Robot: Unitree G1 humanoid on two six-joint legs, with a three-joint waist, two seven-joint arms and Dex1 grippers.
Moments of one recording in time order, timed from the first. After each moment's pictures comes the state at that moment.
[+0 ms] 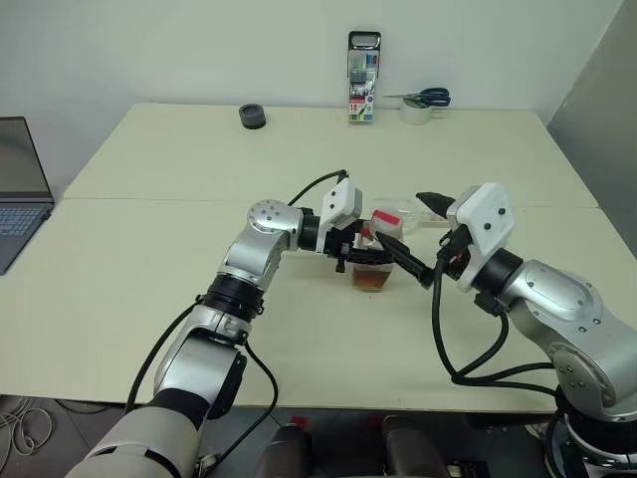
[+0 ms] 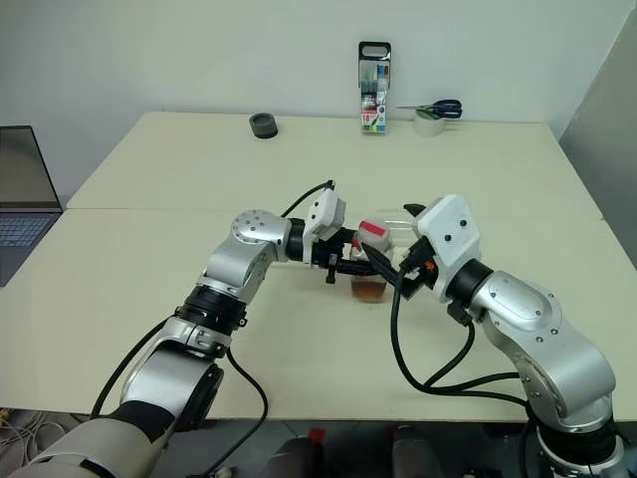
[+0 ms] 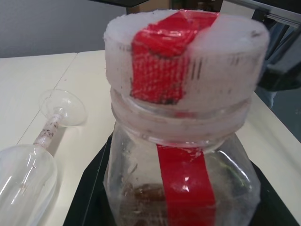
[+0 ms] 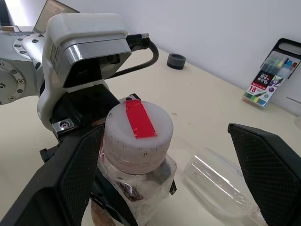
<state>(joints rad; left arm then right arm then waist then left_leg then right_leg) -0.90 0.27 -0.23 0.48 -0.23 0.12 -1.34 -0.37 -0.52 0.00 -0.81 0.46 0.89 0.32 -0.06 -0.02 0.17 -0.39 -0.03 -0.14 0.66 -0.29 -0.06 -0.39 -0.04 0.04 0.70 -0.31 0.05</state>
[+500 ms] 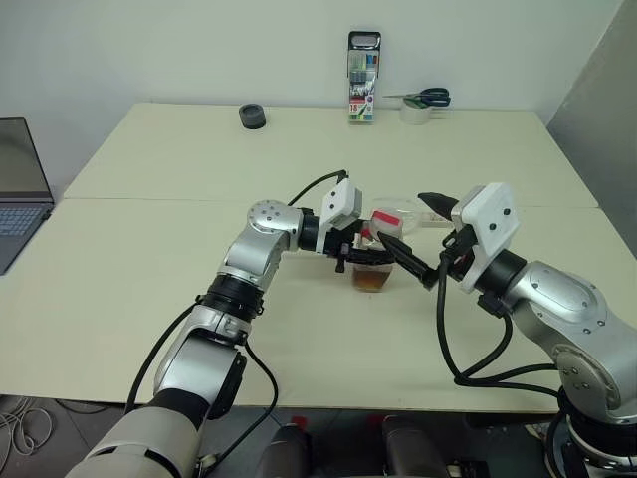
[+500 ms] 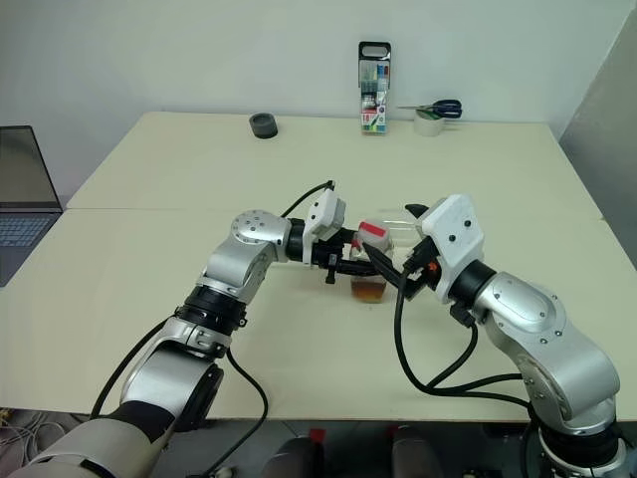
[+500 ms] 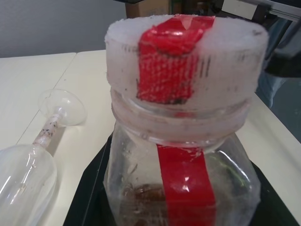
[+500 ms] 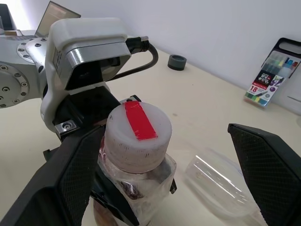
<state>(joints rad) -0.90 0.27 -0.23 0.48 -0.23 0.12 -1.34 -0.36 -0.52 -0.02 -0.81 0.49 0.89 0.32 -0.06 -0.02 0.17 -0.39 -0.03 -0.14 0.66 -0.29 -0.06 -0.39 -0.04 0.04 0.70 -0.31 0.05</state>
